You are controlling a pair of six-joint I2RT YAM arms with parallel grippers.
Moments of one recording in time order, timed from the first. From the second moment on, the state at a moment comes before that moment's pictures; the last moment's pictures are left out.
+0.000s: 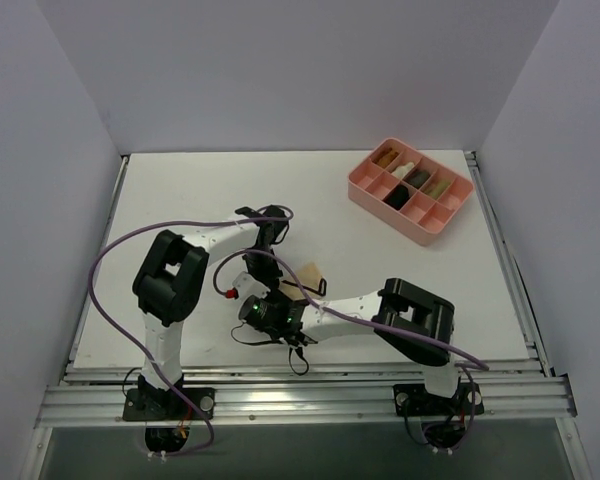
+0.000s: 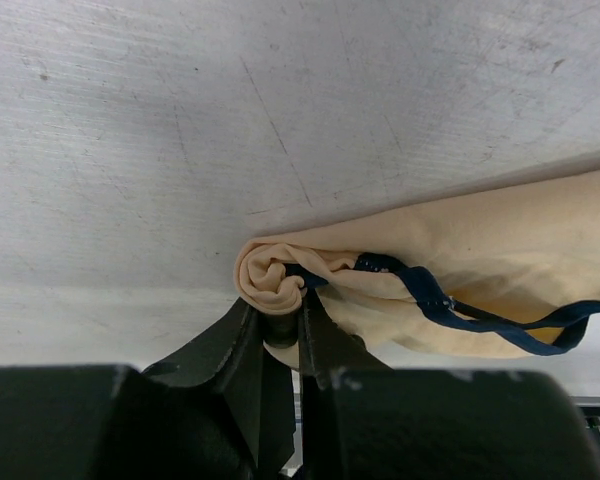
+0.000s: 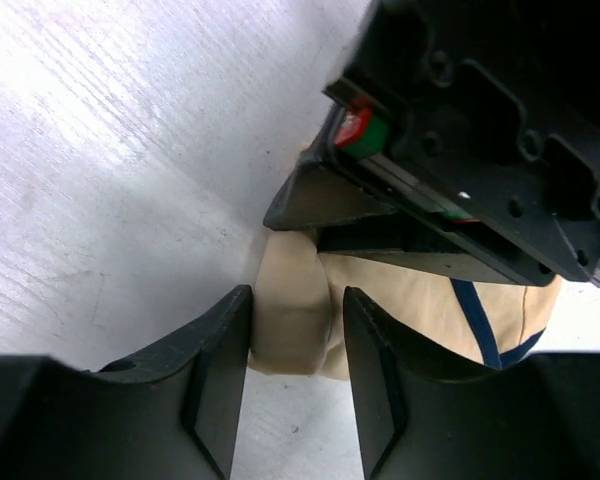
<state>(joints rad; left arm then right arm) -0.60 2.03 1.44 -0.99 0.08 -0.87 1.23 1.92 1.08 -0.09 0.61 0.10</state>
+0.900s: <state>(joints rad) -0.43 1.78 1.29 -0.90 0.11 -0.93 0.95 1.78 0.72 0.44 -0.04 0.42</state>
